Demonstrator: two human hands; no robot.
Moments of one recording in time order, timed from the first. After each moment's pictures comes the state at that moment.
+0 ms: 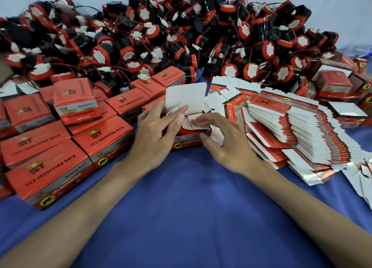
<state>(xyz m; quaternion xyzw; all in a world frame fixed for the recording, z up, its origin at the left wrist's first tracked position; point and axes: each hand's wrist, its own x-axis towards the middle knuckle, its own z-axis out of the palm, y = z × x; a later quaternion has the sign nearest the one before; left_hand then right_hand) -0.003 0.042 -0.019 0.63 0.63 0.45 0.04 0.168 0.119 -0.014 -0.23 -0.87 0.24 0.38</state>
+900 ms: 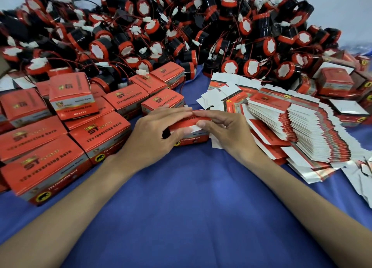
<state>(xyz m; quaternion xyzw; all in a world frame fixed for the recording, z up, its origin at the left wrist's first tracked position) -0.009 0.042 -0.021 0.71 0.57 0.41 -0.01 0.164 0.128 -0.010 -0.25 -0.76 0.47 0.37</state>
